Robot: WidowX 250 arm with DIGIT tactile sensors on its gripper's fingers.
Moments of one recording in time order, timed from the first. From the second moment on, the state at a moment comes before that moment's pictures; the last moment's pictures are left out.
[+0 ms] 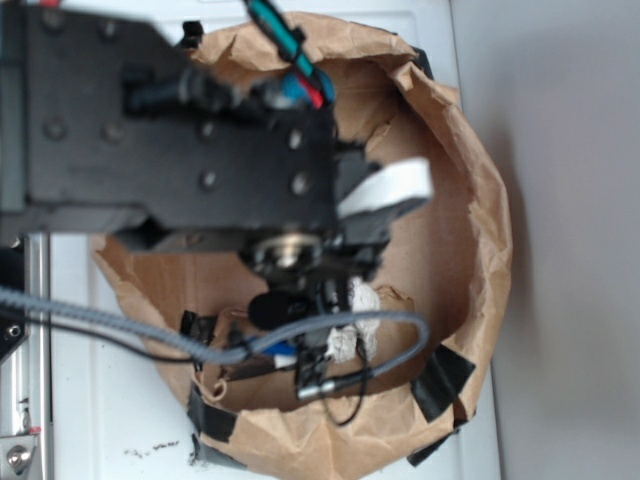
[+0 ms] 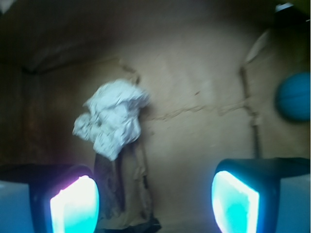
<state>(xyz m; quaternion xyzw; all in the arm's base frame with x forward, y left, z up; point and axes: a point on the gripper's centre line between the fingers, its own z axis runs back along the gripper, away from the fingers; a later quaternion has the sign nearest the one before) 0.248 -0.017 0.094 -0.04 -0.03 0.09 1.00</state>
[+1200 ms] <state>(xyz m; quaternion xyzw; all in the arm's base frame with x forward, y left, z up) 0.247 -0.062 0.023 -0.02 0.07 0.14 0.99</state>
